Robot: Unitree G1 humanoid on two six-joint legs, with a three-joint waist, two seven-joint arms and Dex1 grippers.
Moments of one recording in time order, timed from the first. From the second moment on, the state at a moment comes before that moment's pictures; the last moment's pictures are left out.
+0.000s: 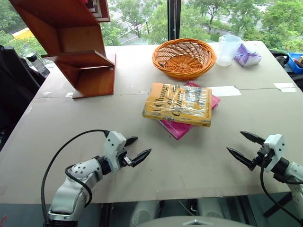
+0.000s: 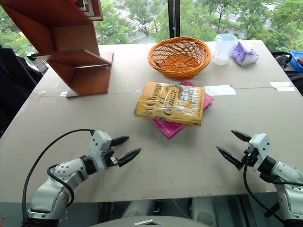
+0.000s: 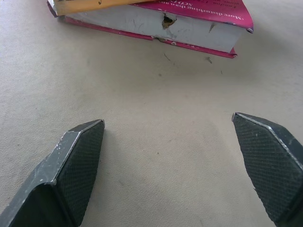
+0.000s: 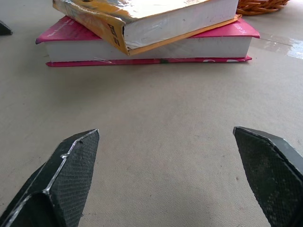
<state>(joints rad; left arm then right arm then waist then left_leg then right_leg) 0.18 0.54 0.06 -0.33 -0.41 0.36 -0.76 0.21 -0.58 -0.24 -0.07 0.45 -0.03 0.95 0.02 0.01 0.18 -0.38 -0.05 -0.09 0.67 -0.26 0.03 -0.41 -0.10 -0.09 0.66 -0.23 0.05</state>
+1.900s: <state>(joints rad) -0.04 0.74 0.15 -0.28 -0.52 0.32 -1.04 -0.26 -0.57 -0.04 -0.04 0.40 0.37 0.81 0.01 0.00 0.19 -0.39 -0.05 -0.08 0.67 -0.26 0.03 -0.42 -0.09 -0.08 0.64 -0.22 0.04</state>
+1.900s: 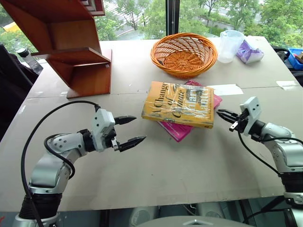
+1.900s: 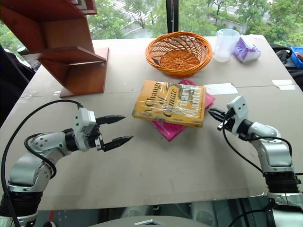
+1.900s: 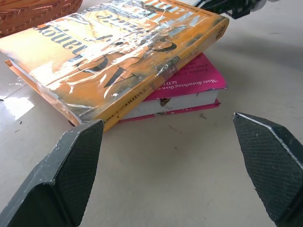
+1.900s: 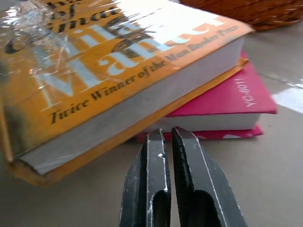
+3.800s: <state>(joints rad) -0.54 0.03 0.43 0.23 -1.41 0.80 0.33 -0.14 -0.66 -0.22 -0.69 0.74 0.57 0.72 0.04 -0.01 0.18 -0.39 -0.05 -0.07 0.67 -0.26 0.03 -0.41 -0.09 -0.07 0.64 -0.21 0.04</state>
